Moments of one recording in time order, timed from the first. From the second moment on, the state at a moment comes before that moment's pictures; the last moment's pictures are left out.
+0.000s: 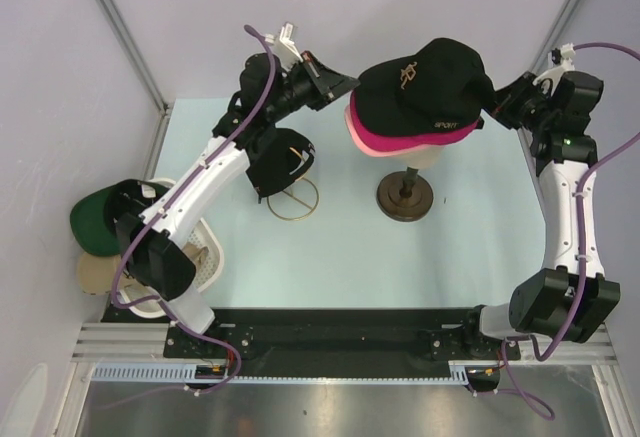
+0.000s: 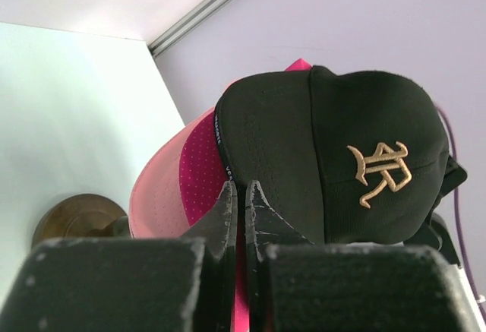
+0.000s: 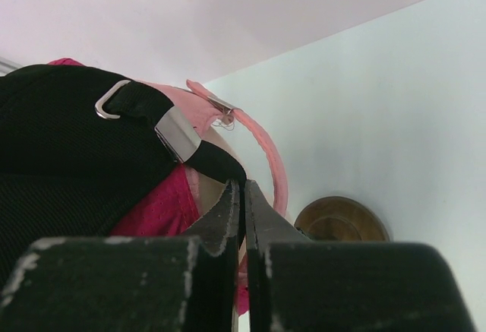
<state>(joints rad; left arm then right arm) -0.52 1.67 1.70 -0.05 0.32 -0.93 -0.24 1.38 1.46 -0.36 -0.55 0.54</state>
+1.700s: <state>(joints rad) -0.69 1.84 2.26 -0.23 0.24 -0.60 -0.19 1.42 1.71 -0.66 -0.41 0.41</state>
